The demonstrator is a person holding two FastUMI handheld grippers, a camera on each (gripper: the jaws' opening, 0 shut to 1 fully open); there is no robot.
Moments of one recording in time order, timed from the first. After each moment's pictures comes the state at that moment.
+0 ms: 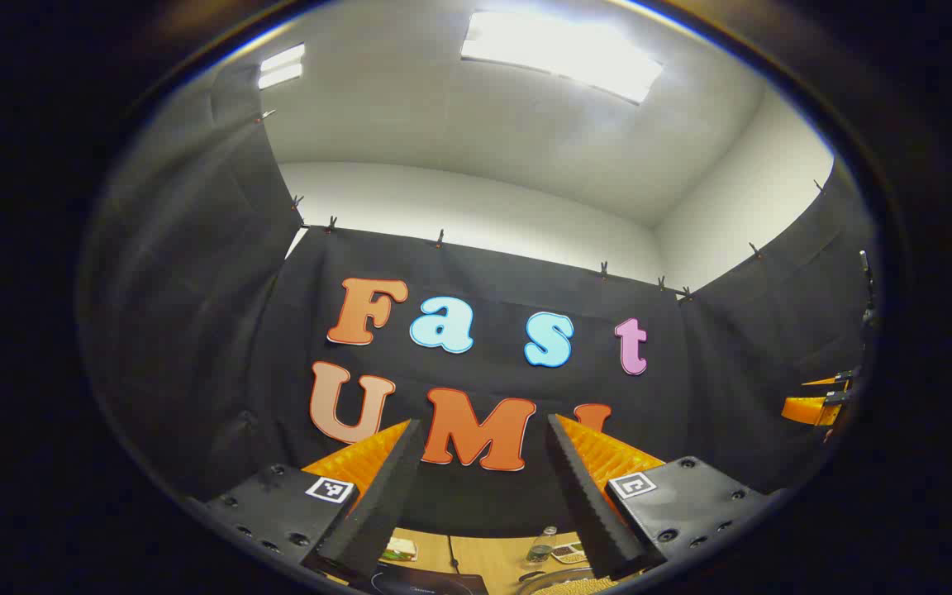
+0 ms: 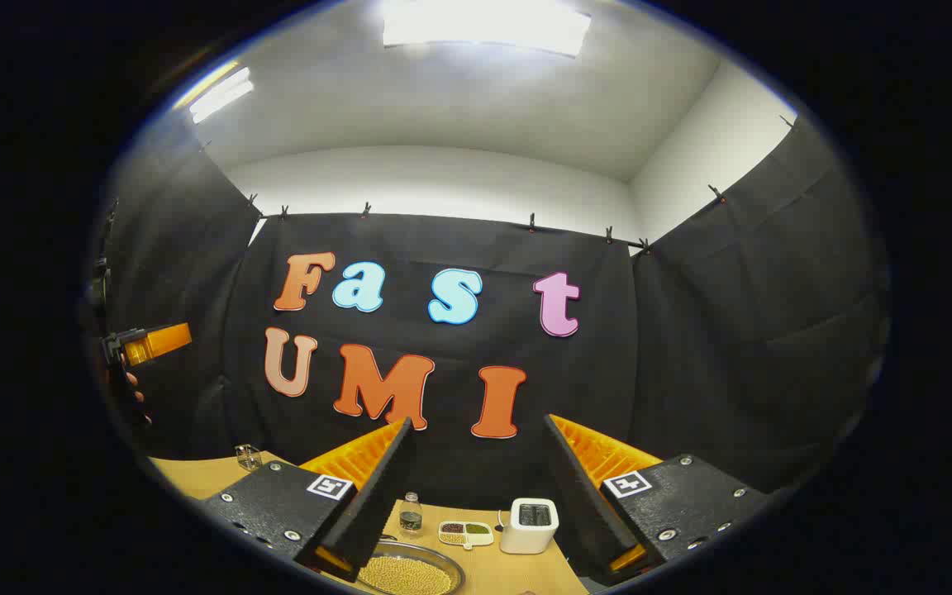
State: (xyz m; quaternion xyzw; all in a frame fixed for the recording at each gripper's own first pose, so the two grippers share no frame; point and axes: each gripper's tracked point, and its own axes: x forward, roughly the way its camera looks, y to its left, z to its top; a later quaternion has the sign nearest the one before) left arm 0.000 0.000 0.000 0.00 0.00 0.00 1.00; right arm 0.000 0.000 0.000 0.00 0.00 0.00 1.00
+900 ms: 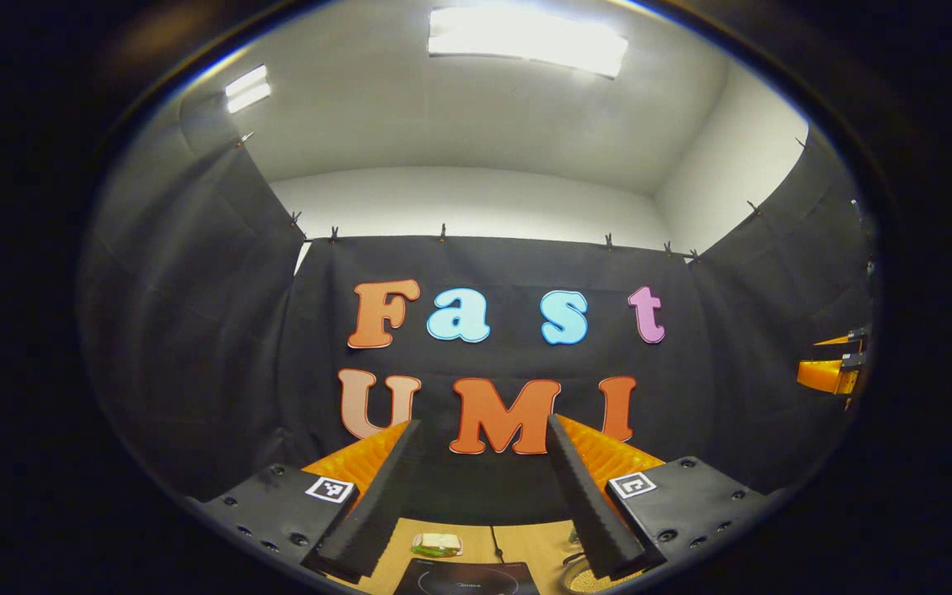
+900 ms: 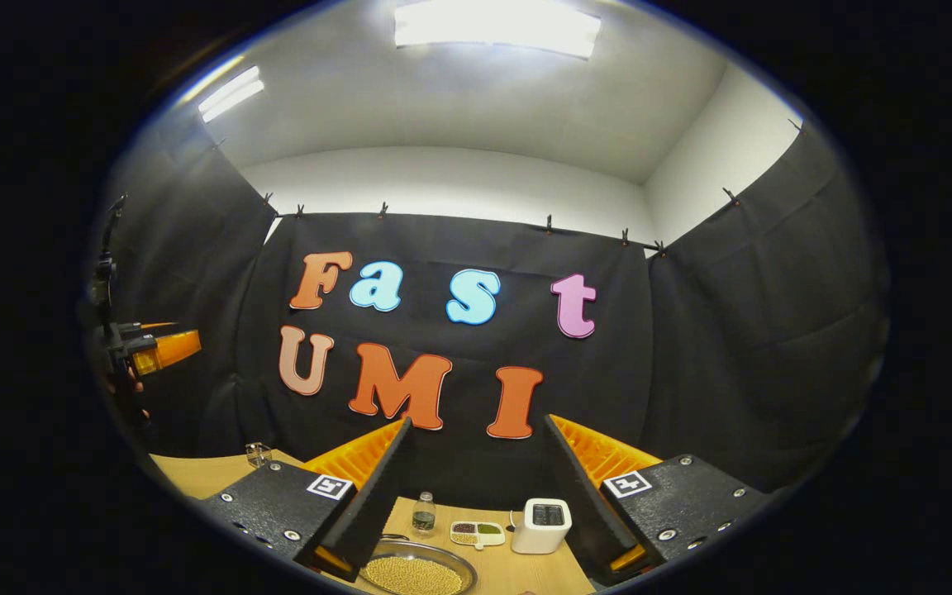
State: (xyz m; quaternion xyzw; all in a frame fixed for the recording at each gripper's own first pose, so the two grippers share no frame) left arm -0.020 0.016 -0.010 0.07 0.02 0.03 1.00; right arm -0.001 0.029 -0.001 0.00 0.00 0.03 1.00
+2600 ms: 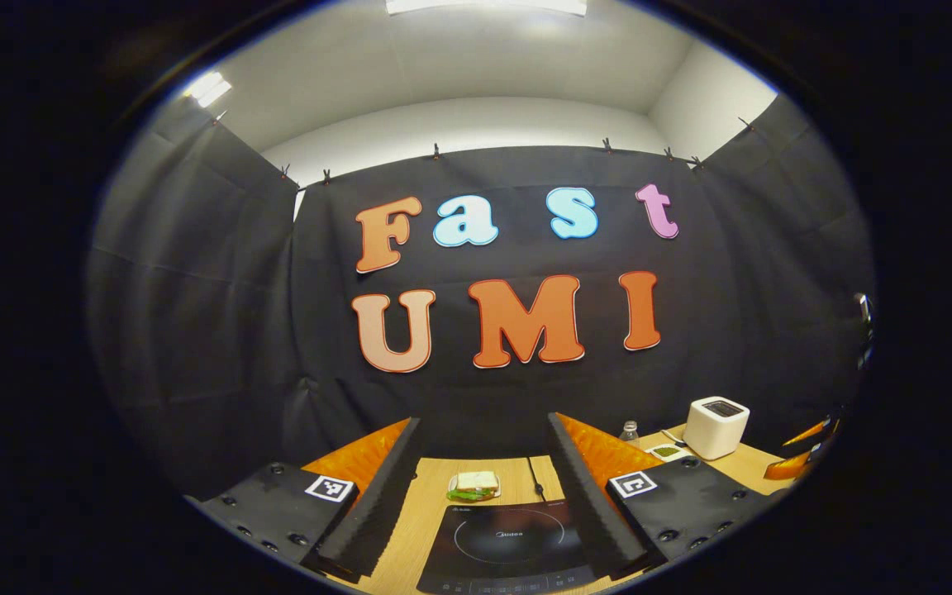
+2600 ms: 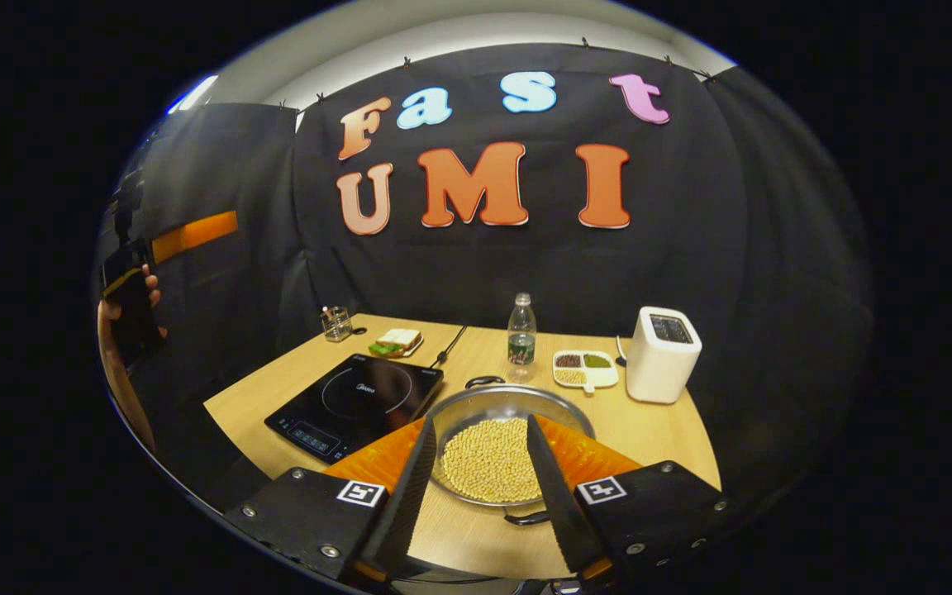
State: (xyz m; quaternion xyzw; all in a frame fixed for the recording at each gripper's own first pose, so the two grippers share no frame) left arm -0.042 0.043 -0.148 0.12 0.17 0.06 0.98; right arm -0.073 0.131 -0.324 0.07 0.34 0.18 0.92
